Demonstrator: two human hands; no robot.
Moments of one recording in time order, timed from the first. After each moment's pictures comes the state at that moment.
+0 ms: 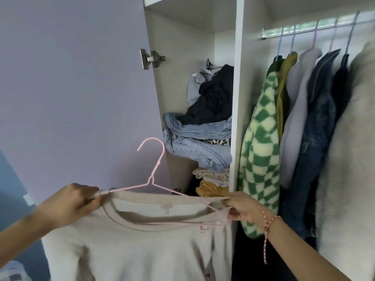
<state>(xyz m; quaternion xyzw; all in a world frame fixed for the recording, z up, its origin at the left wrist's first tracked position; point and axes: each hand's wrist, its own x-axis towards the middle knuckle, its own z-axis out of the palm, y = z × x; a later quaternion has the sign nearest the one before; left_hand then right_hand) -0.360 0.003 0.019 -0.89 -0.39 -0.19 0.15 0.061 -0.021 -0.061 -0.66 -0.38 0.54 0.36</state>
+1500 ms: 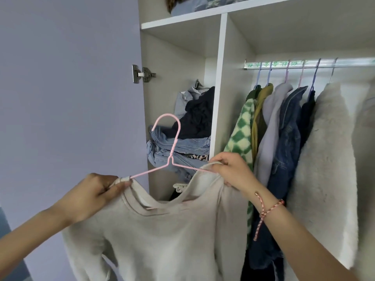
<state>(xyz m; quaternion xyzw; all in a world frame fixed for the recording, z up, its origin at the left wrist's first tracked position) -0.241 -0.036 0.048 -0.84 -0.43 -0.33 -0.03 0.084 -0.061 0.078 -0.57 -0.64 0.19 0.47</state>
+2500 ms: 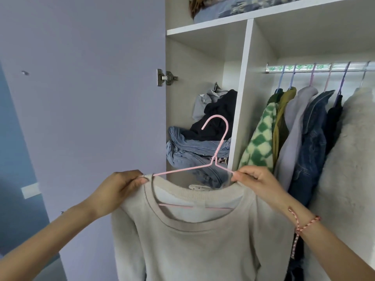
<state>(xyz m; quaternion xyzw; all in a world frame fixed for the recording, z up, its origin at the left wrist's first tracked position) -0.255 -0.038 0.041 -0.82 -0.40 -0.39 -0.11 0.093 -0.080 0.064 -0.48 -0.71 0.22 0.47</state>
